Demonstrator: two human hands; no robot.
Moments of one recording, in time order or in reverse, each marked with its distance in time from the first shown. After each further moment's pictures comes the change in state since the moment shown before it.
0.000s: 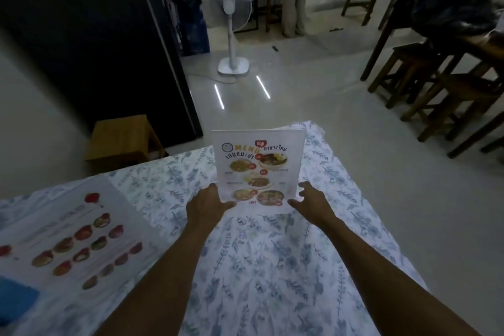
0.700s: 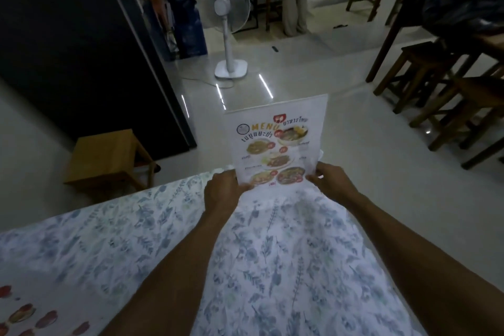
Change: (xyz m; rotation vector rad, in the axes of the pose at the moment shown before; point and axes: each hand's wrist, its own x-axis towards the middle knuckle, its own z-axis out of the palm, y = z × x) left_hand 0.135 0.141 0.000 -0.242 0.078 0.100; right_hand 0.181 0.012 -0.127 -0.162 0.056 -0.202
